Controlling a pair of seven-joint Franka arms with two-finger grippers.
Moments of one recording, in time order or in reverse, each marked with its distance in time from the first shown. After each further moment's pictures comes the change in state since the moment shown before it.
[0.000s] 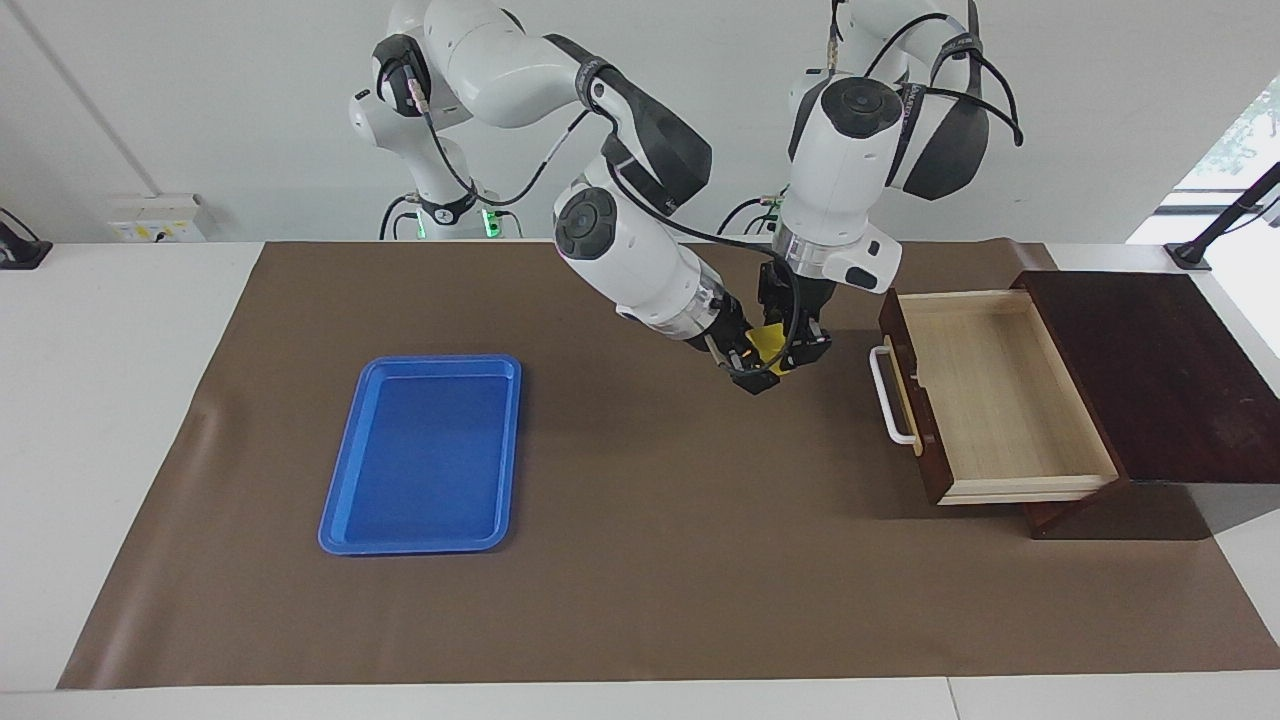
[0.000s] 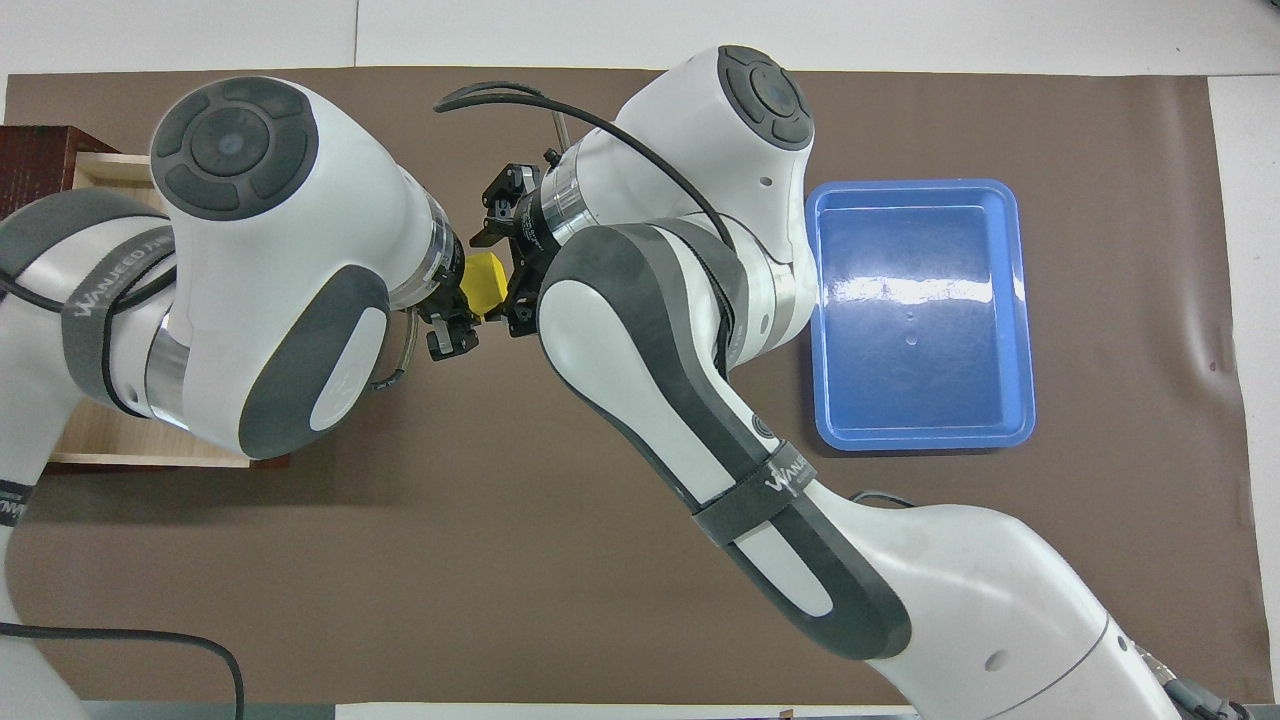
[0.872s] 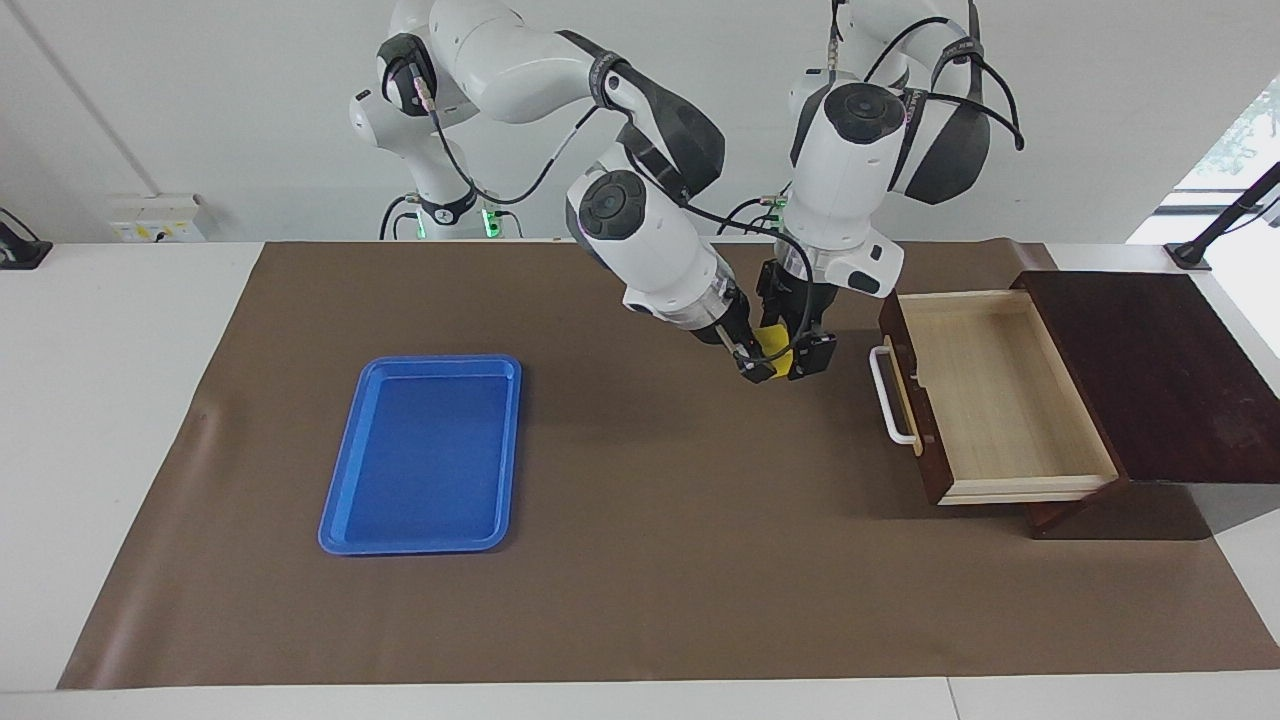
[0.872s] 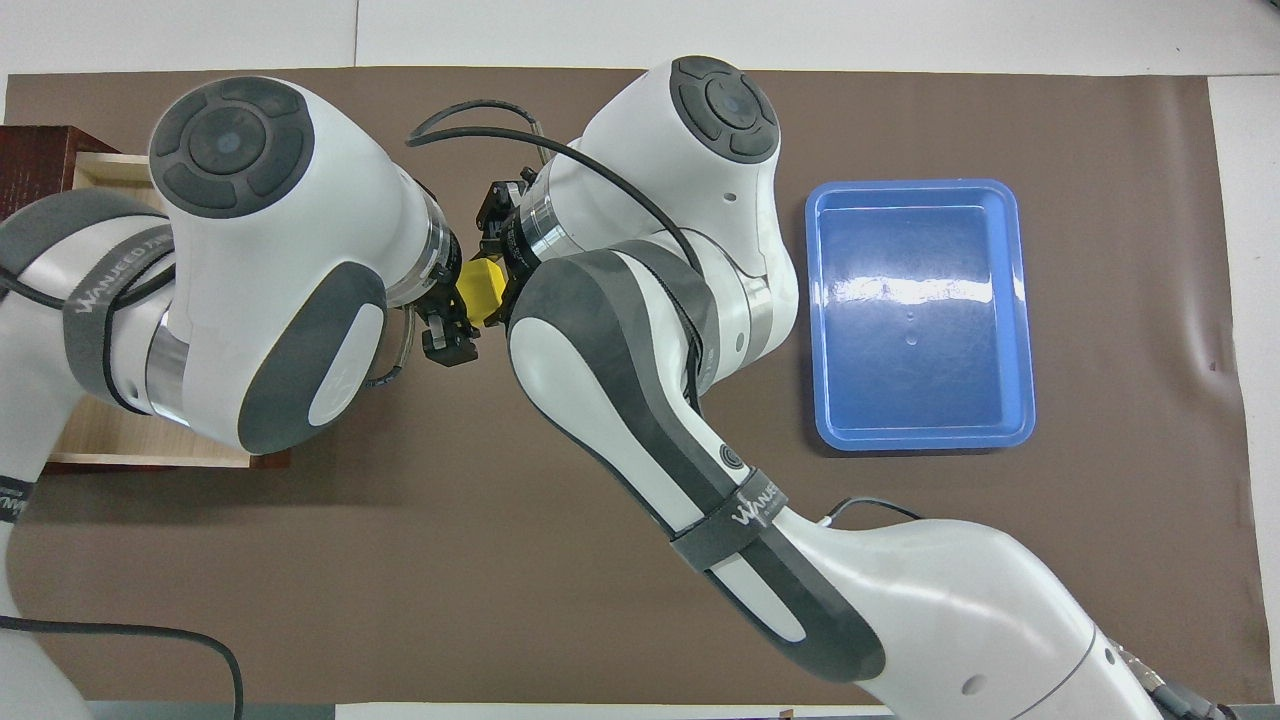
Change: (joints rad) left arm 0.004 0.002 0.008 -0.007 -0.003 0.005 0.005; right arm 0.023 0.000 0.003 0.014 -0.091 -0.012 0.011
